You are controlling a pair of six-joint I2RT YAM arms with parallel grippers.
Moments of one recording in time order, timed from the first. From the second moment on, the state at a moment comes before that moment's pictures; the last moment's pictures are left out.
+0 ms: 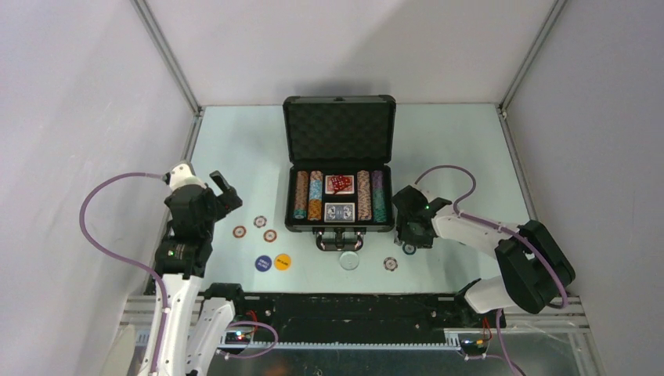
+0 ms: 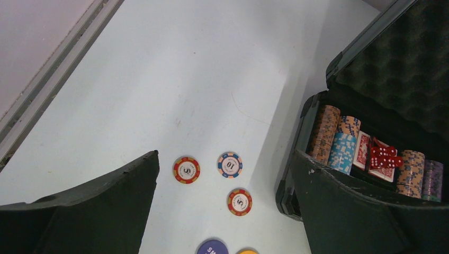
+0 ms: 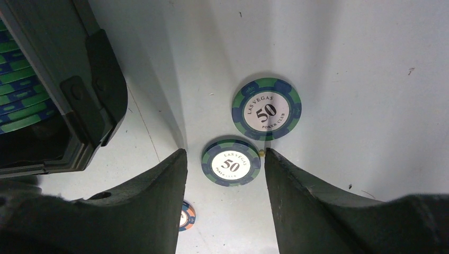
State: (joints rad) left arm -0.03 0.60 0.77 -0.64 -0.27 -0.42; right arm 0.62 1.42 0.72 -0.60 0.20 0.76
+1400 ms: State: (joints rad) left arm -0.03 0.61 0.77 -0.64 -0.27 -0.42; right arm 0.70 1.48 0.78 -0.66 0.29 0.79
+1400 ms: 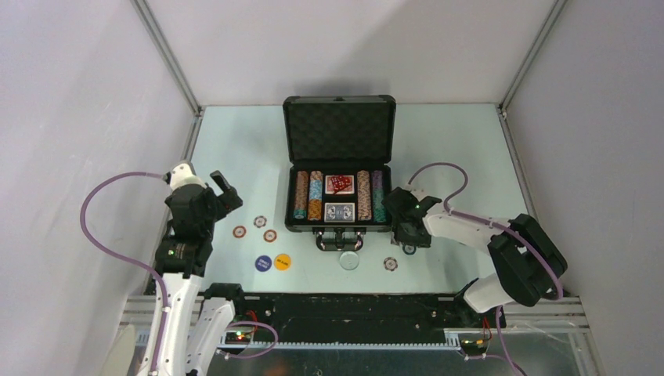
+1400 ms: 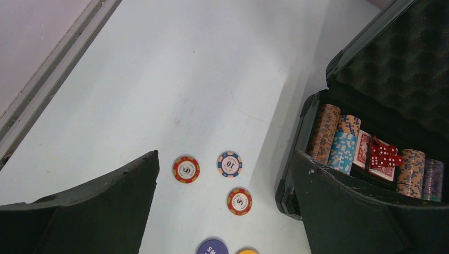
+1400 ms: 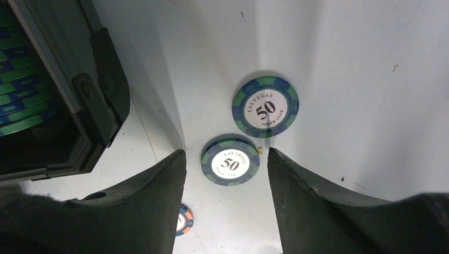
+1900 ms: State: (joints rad) left arm -0.03 0.61 0.77 -0.64 -0.26 -0.42; right arm 0.70 1.40 0.71 -0.63 0.22 0.82
